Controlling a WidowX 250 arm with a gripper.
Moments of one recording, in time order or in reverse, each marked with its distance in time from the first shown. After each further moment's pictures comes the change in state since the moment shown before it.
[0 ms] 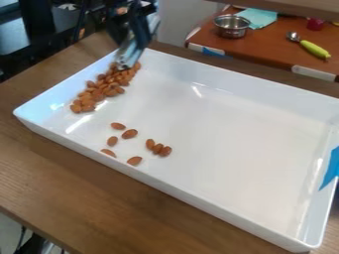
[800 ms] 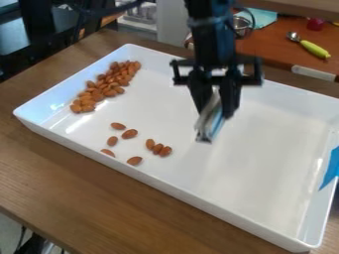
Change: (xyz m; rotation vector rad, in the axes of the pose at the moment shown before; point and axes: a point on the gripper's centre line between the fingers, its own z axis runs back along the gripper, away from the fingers) arm -0.080 -0.108 -0.077 0.159 0.080 -0.104
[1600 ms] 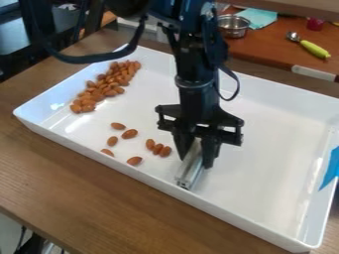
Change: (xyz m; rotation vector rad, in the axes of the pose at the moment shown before) arm -0.025 0.028 -0.042 0.148 -0.050 -0.012
